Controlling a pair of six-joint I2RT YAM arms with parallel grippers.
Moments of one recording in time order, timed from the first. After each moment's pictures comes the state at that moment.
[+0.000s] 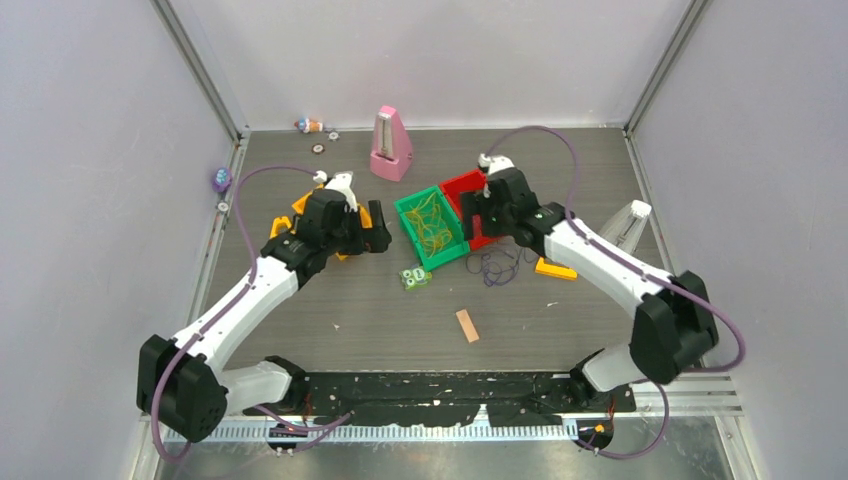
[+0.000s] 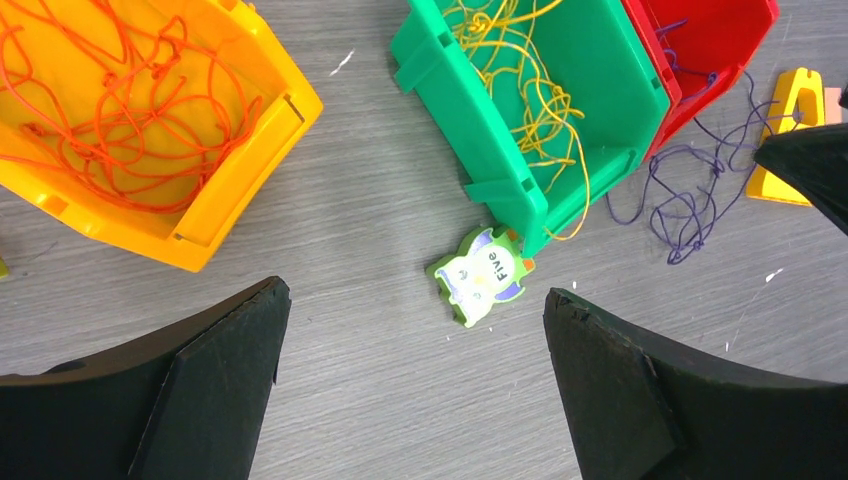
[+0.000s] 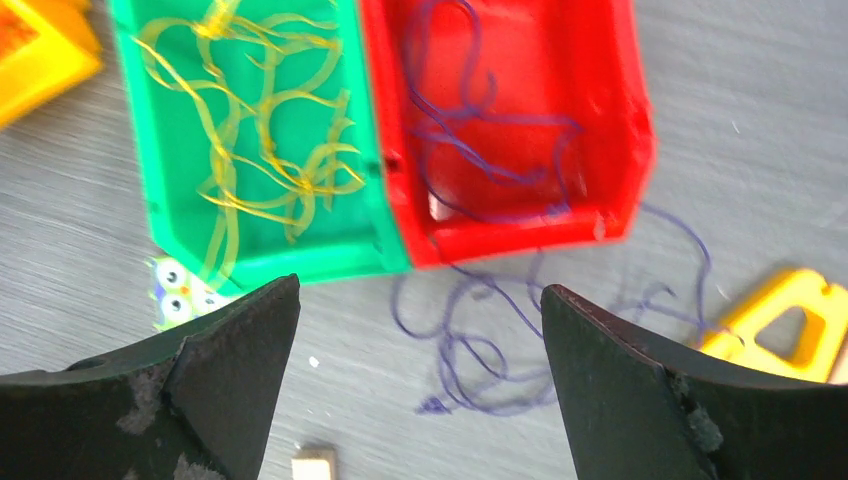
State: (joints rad) left arm -0.46 1.18 0.92 -0.41 -0.03 -0.44; right arm 0.58 1.50 1.16 -0.38 0.15 0.25
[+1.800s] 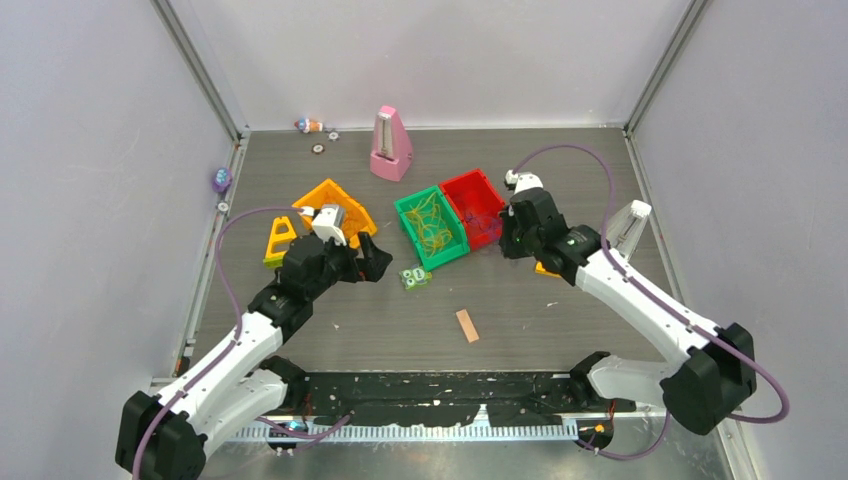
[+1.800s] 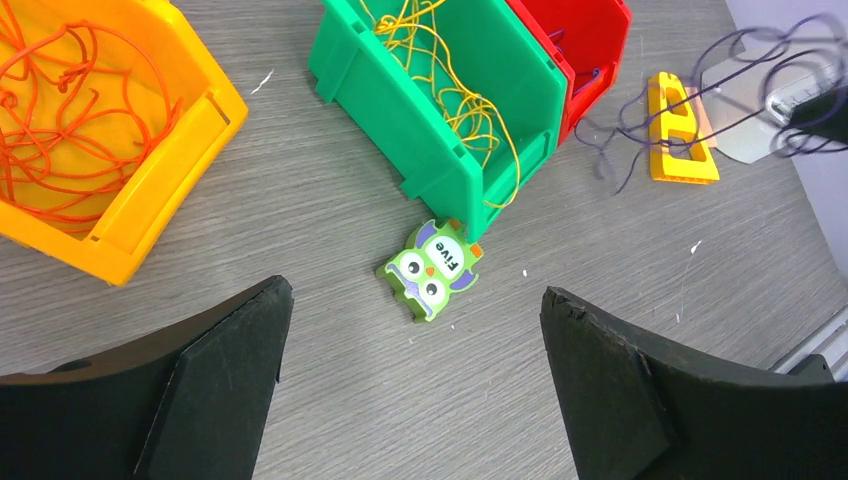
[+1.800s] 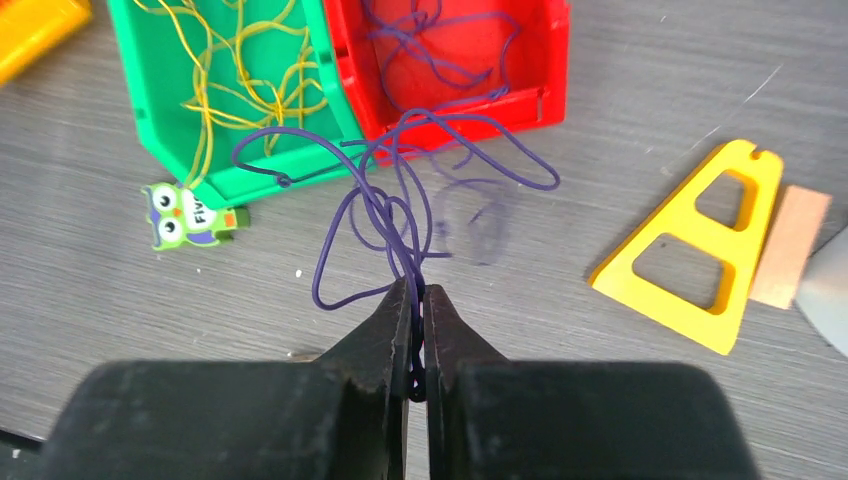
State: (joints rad) left arm -0.48 0.85 0.50 -0.01 0.08 -0.45; right arm 0.56 1.19 0.97 -0.54 0.19 0.33
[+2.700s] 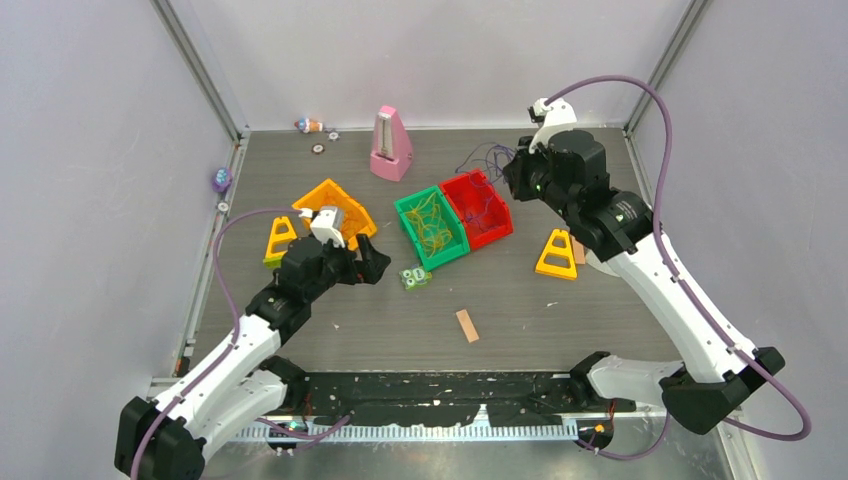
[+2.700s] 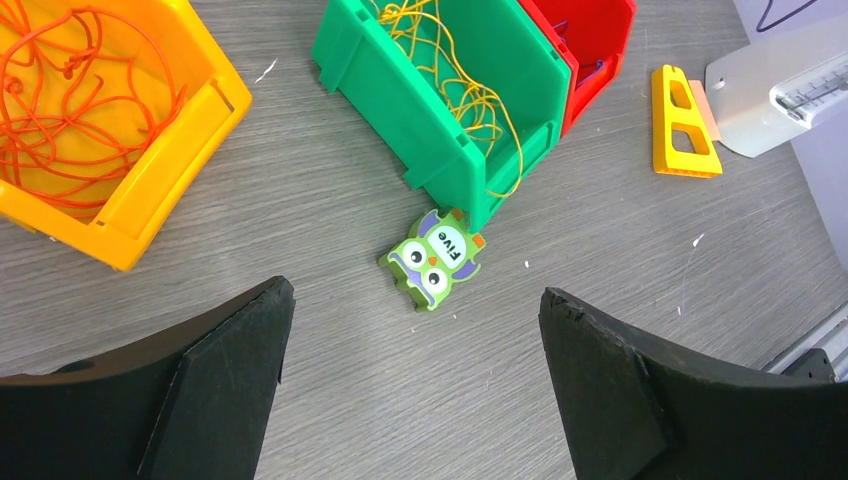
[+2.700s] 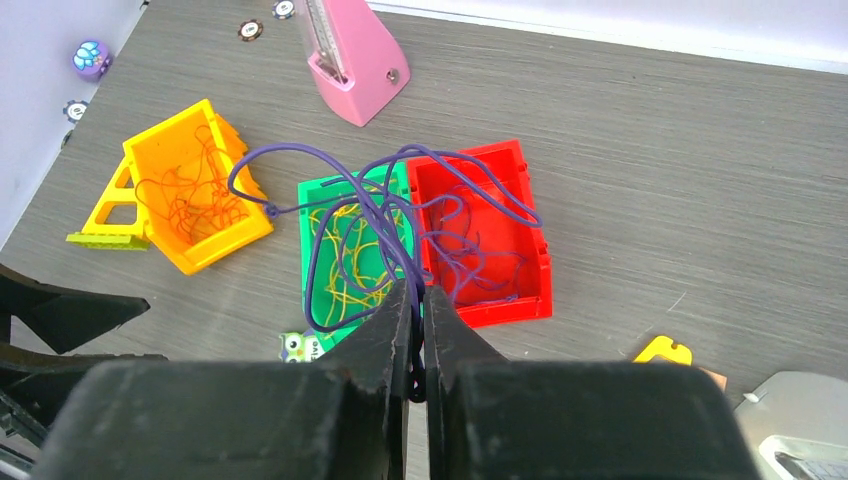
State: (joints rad) left arm -0.48 0.83 0.50 -0.05 0.08 -0.45; right arm 0.56 1.19 1.45 -0.61 0.20 0.23
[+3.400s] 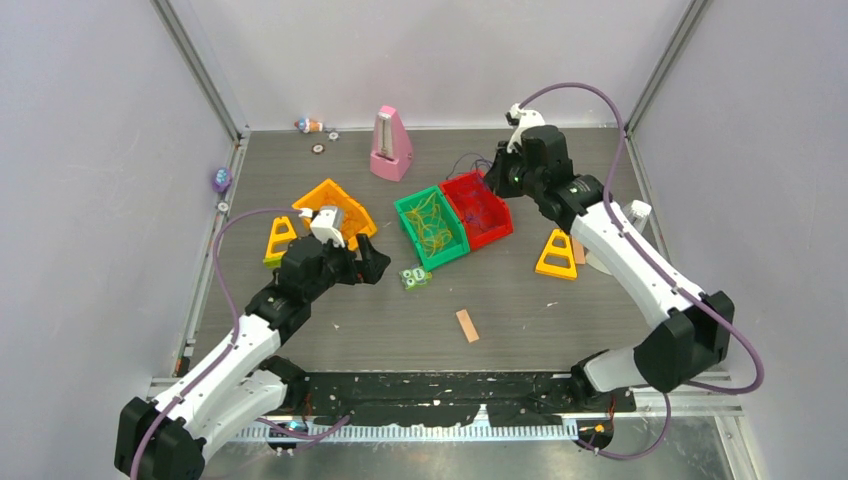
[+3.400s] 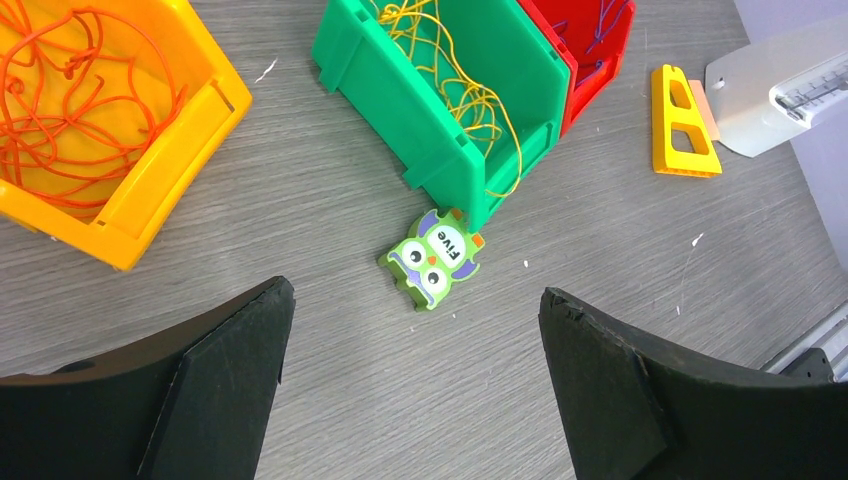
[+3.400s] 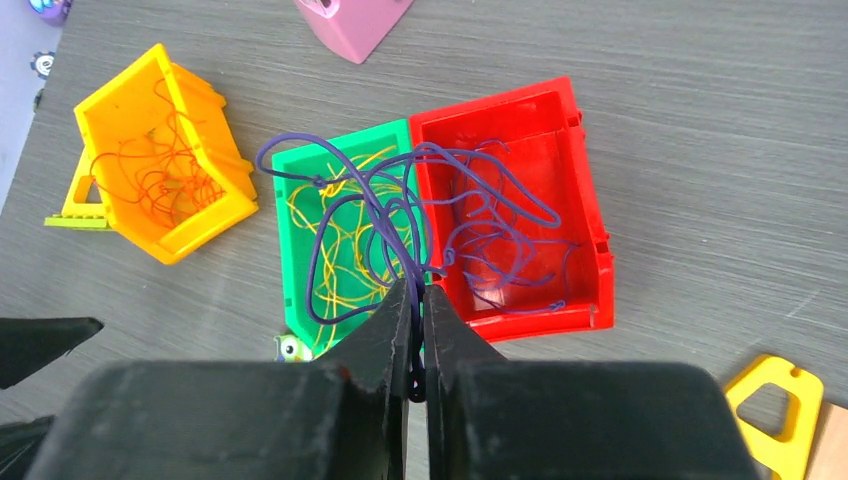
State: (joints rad) left arm -0.48 0.83 0.51 -0.07 0.08 -0.45; right arm 0.44 1.40 1.33 -0.43 -0.01 0.30
